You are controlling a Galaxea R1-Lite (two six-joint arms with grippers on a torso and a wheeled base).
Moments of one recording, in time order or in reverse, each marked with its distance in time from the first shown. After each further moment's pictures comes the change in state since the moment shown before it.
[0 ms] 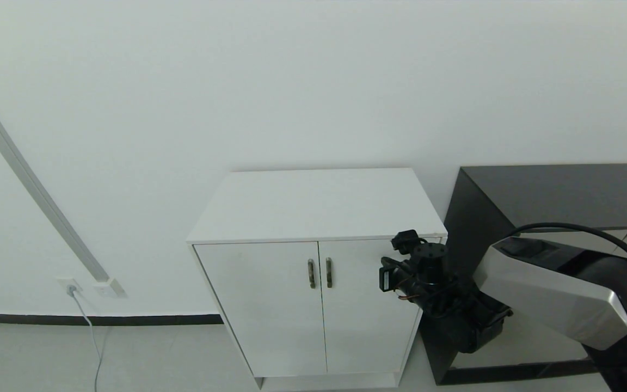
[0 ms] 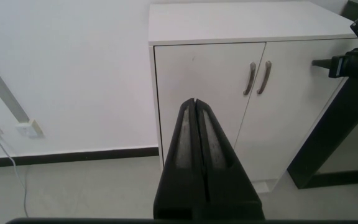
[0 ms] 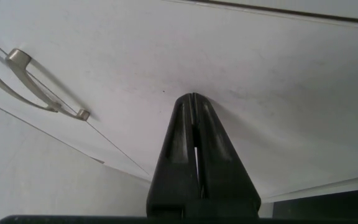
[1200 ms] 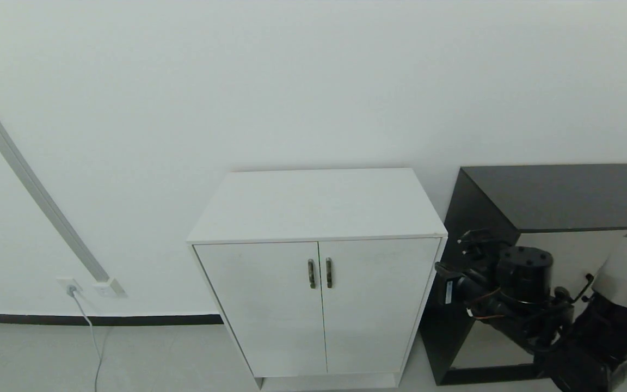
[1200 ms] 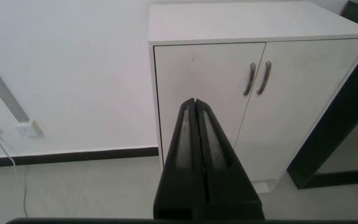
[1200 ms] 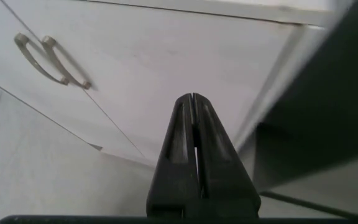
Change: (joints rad) left arm 0.000 0.000 0.000 0.000 0.000 -0.002; right arm -0.070 -0.432 0.617 -0.173 -0.004 -0.004
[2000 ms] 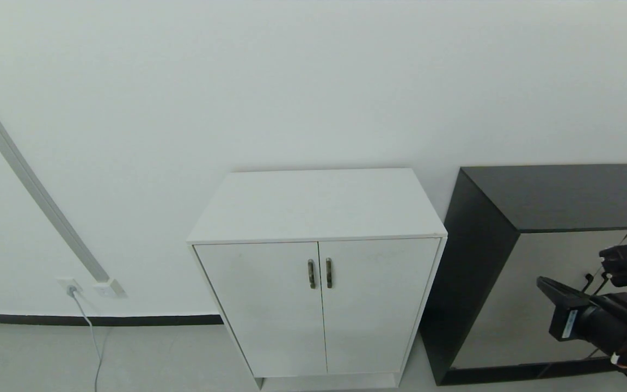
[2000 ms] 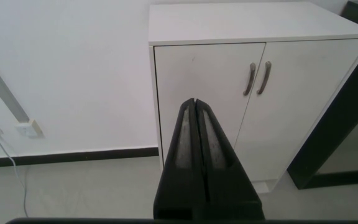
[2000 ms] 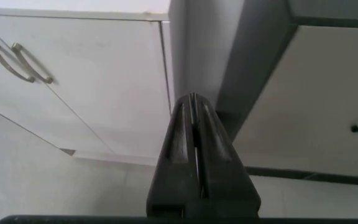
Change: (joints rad) left arm 0.000 0.000 0.000 0.000 0.000 0.000; right arm -0.174 -0.498 0.443 0.006 0.003 -0.051
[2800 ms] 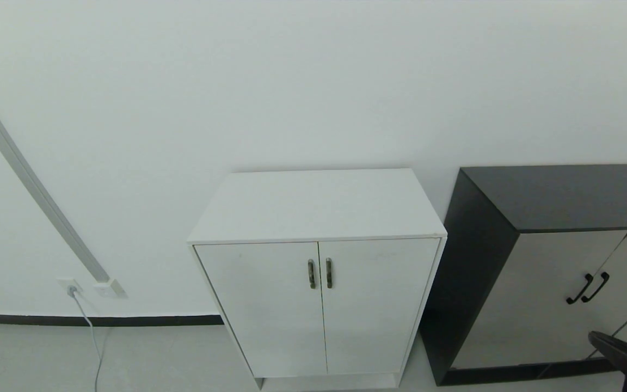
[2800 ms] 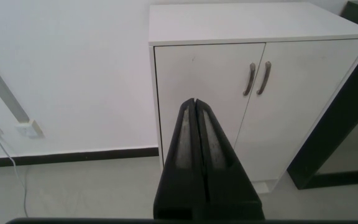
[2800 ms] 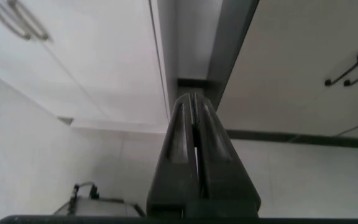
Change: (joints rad) left arm 0.000 0.000 0.000 0.000 0.000 0.000; right arm -0.030 -0.477 0.064 0.547 0.038 -0.017
